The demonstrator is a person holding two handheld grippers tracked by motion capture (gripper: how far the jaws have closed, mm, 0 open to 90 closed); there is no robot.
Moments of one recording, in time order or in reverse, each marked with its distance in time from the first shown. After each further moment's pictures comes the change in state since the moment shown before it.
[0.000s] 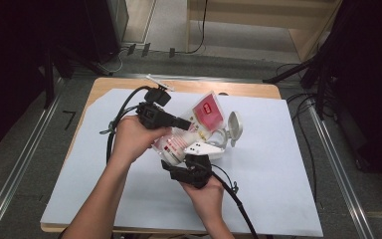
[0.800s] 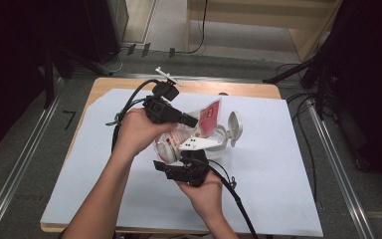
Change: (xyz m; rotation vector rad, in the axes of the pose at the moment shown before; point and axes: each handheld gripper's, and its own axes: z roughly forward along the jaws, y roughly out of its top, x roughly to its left) left arm -0.004 0.021 0.001 0.030 -0.051 0.042; right arm 0.015 0.024 -0.008 0.029 0.119 -0.029
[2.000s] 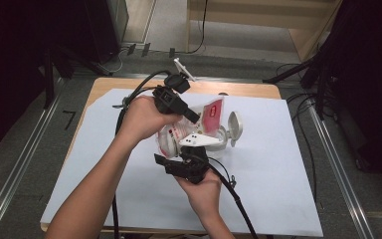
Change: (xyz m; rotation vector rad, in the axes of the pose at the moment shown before) left arm -0.003 0.032 0.010 0.173 0.061 0.028; right arm 0.003 0.009 -0.002 -0.042 -0.059 0.035
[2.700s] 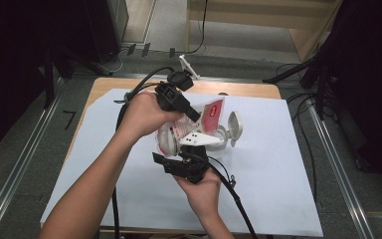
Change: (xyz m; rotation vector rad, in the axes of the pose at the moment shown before) left arm -0.005 0.007 -0.006 0.044 0.025 0.023; right arm 0.004 0.005 -0.002 -0.030 0.026 0.003
